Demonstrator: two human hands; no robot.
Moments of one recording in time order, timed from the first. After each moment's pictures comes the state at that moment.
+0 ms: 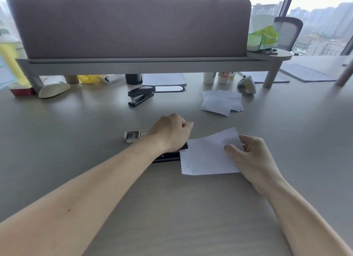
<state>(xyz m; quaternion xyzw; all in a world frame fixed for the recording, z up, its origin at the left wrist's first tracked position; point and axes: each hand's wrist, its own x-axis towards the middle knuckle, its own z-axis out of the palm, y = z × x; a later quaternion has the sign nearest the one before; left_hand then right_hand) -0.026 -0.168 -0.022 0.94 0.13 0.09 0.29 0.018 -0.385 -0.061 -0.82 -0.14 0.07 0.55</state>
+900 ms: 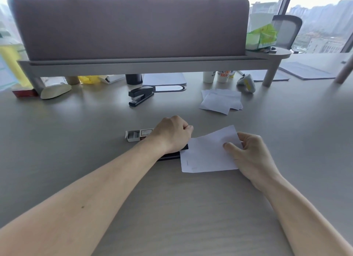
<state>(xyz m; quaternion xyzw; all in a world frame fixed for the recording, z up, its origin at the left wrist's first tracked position) -0.025 -0.173 -0.027 0.95 0.14 0.08 0.28 0.018 -0.384 -0.062 -0.83 -0.15 0.06 0.54</state>
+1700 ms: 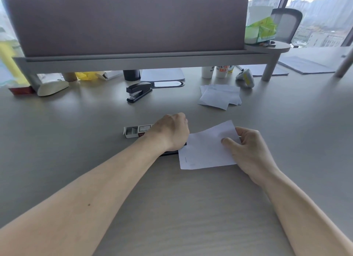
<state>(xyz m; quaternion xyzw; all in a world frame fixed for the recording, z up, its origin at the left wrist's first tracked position) -0.023 -0.173 -0.032 0.97 0.13 0.07 0.21 0.018 -0.384 -0.064 -0.83 -0.15 0.06 0.54</state>
